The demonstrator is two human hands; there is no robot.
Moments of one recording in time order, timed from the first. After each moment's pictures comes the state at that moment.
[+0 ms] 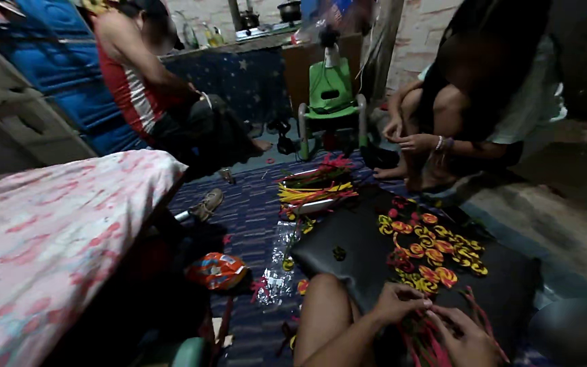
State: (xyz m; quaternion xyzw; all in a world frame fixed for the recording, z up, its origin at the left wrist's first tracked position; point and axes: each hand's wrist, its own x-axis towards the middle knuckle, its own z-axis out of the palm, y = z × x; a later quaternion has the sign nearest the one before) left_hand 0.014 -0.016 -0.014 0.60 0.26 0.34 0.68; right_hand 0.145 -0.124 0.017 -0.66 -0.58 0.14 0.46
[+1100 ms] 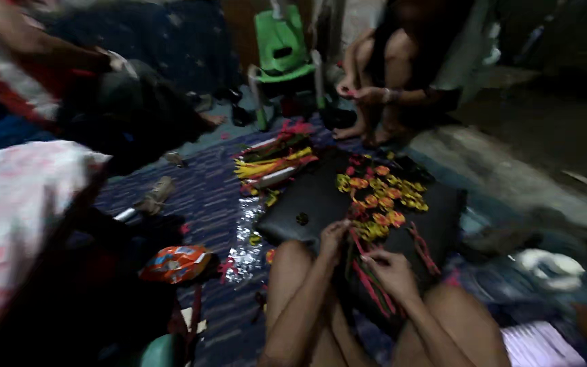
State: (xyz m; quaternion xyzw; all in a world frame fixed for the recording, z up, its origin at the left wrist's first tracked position) left_hand 0.002 0.001 0.011 0.39 0.39 0.44 0.71; right_hand 0.119 -0.118 0.037 -0.69 -0.48 0.32 0.43
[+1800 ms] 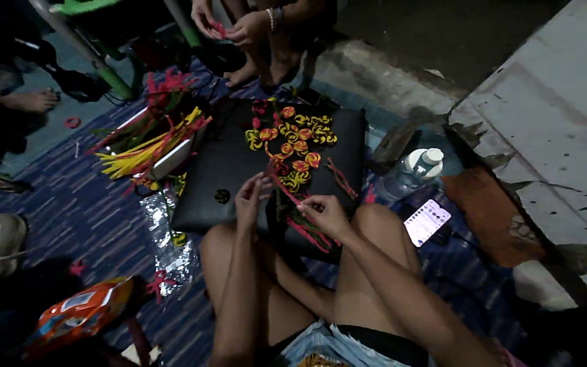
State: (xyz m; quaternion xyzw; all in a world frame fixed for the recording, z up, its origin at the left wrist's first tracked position) left_hand -0.017 0.026 0.005 0.58 0.38 0.38 0.61; right_hand 0.136 -0.122 0.032 -0.67 -0.41 0.38 0.49
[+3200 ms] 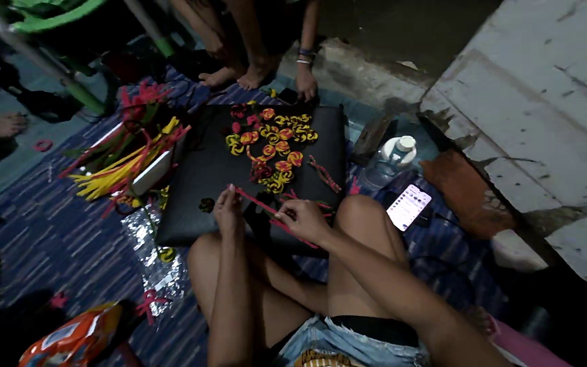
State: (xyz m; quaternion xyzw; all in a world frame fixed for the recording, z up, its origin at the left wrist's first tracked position) left_hand -0.009 0.025 -0.005 0.44 0.43 0.48 0.62; right_hand 0.126 -0.124 0.040 -0.71 -0.51 0.35 0.36
